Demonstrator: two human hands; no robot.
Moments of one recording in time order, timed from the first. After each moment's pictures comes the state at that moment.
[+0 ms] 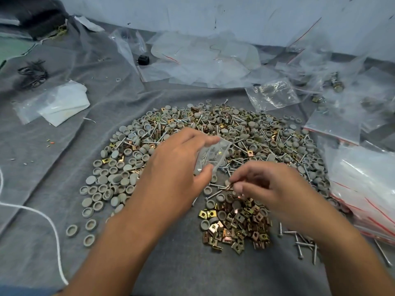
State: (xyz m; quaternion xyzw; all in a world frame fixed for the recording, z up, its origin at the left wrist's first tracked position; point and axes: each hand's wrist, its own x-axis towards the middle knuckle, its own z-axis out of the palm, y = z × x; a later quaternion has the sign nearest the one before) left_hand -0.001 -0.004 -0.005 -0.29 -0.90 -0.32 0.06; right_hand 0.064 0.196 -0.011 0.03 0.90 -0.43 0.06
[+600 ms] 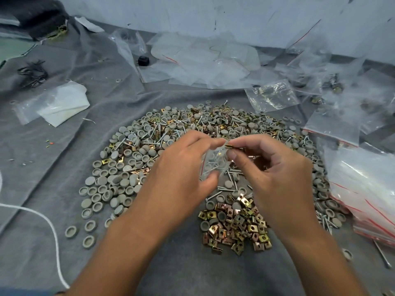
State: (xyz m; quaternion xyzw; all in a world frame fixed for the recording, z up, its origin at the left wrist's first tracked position) left_hand 0.002 0.002 -0.005 -0.30 -0.90 -0.32 0.04; right_hand 0.058 0.158 -0.003 -0.01 0.86 -0.43 -0.29
